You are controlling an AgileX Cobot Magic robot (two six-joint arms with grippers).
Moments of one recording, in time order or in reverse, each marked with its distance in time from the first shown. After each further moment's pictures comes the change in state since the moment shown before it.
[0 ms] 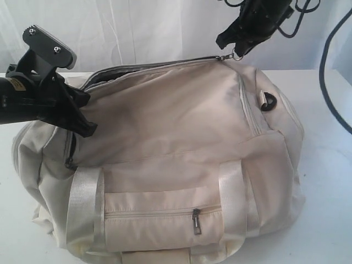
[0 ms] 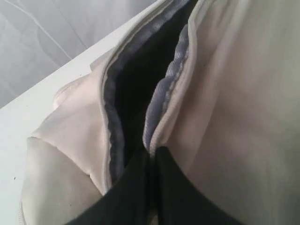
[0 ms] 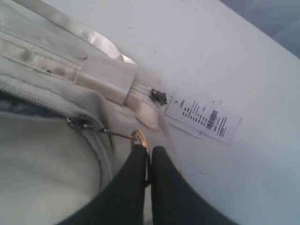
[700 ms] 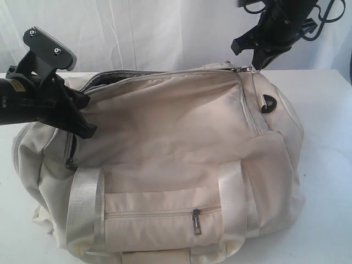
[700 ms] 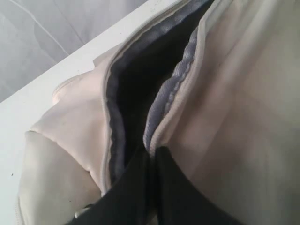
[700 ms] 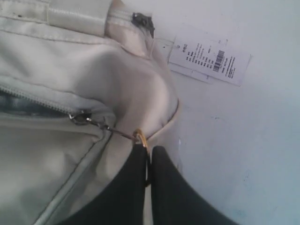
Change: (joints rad) left arm 0.000 0.000 0.000 0.000 0.015 0.000; right arm -0.038 -0.102 0.176 0.013 0.039 0.093
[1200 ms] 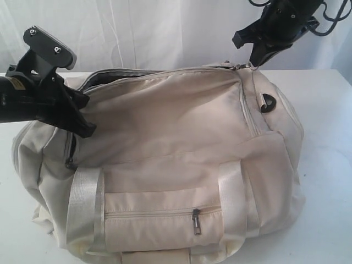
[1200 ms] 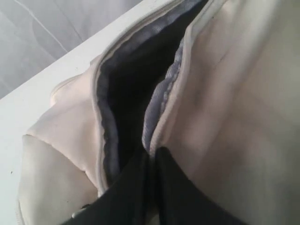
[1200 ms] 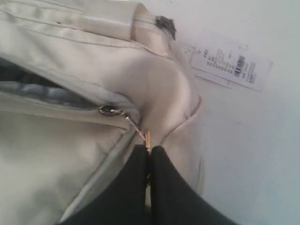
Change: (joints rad) left arm 0.002 0.000 -0.018 0.000 0.035 0.000; right arm -0.015 -0.050 0.041 0.151 -0.013 -0.087
